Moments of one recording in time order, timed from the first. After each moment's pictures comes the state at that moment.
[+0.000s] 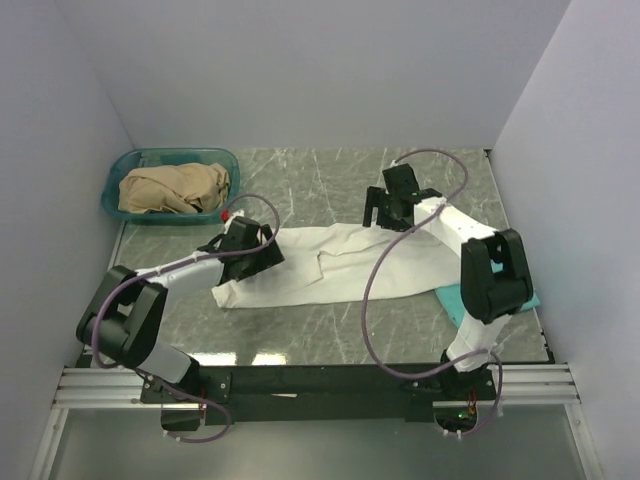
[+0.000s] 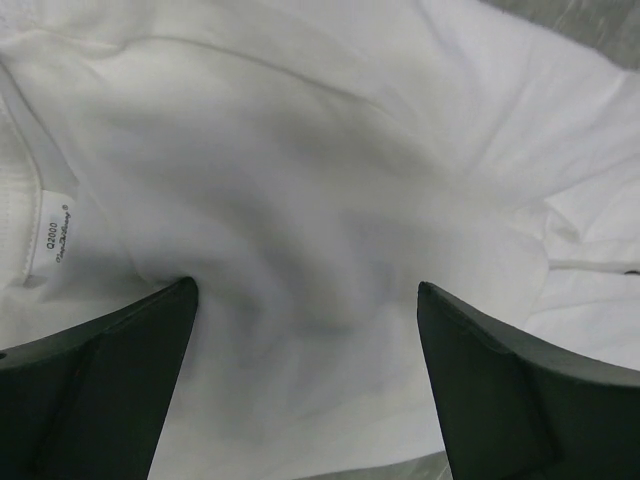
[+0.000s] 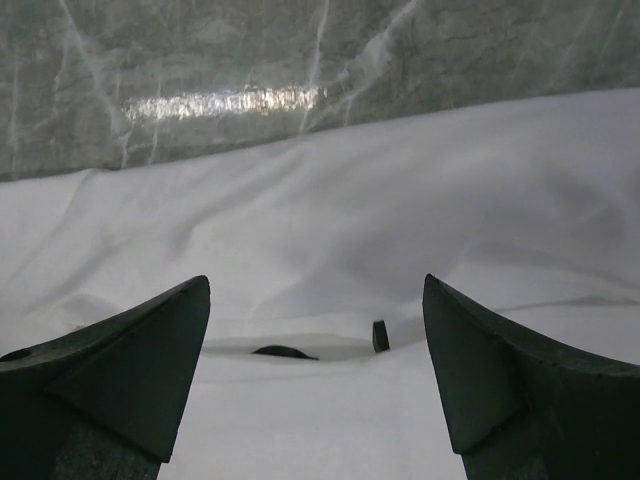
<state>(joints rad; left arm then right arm) -0.47 1.47 0.70 -0.11 -0.10 -0.82 0.32 1.72 1.21 -0.44 0.07 0.41</state>
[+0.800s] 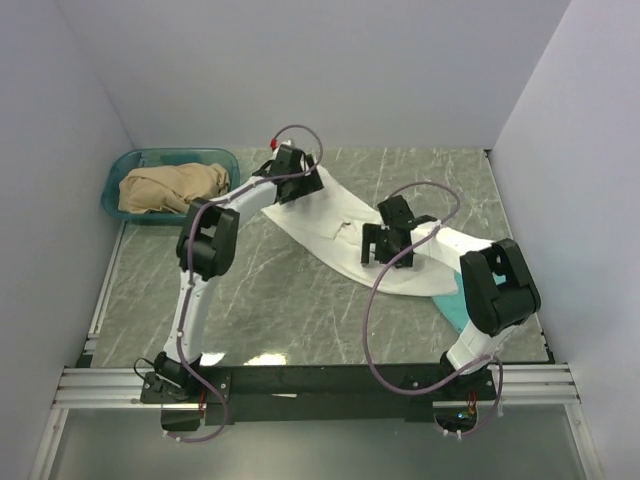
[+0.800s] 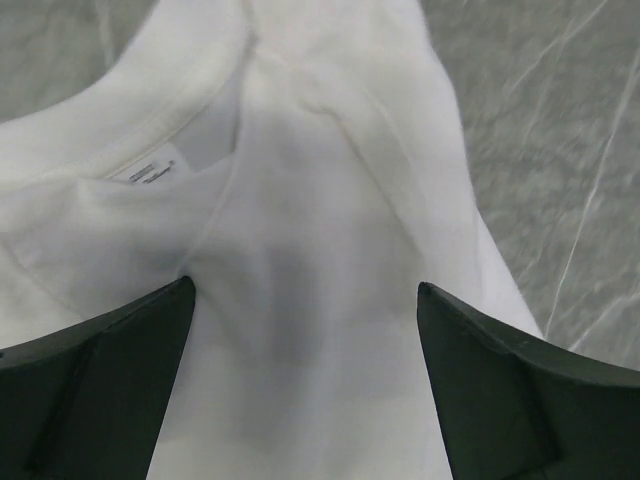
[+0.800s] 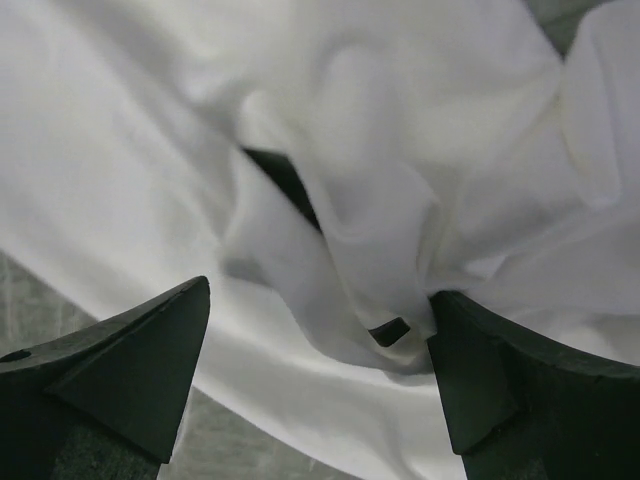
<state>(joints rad) -0.43 2.30 1.77 -0.21 -0.06 -0.71 0.36 1.69 0.99 -0.44 0.00 0.44</state>
